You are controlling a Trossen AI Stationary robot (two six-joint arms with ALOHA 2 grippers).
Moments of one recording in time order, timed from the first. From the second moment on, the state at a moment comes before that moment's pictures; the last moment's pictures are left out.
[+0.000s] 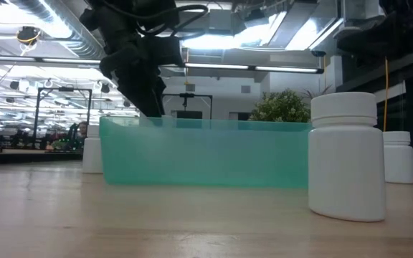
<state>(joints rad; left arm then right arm) 0.03 1.54 0.96 -0.47 -0.06 0.03 0.15 0.26 0.22 -0.05 0.22 -0.08</state>
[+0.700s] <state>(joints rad) 0.03 1.57 0.96 -0.45 -0.09 -0.01 0.15 0.29 0.22 -0.08 0.22 -0.03</state>
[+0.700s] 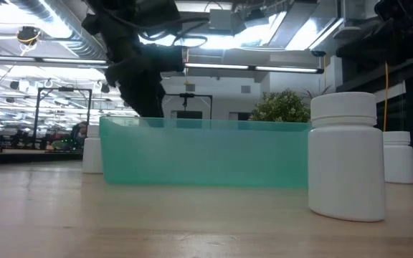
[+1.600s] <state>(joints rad) 0.03 1.60 0.96 -0.45 -0.16 -0.04 0.15 0.29 0.22 -0.08 0.22 -0.03</state>
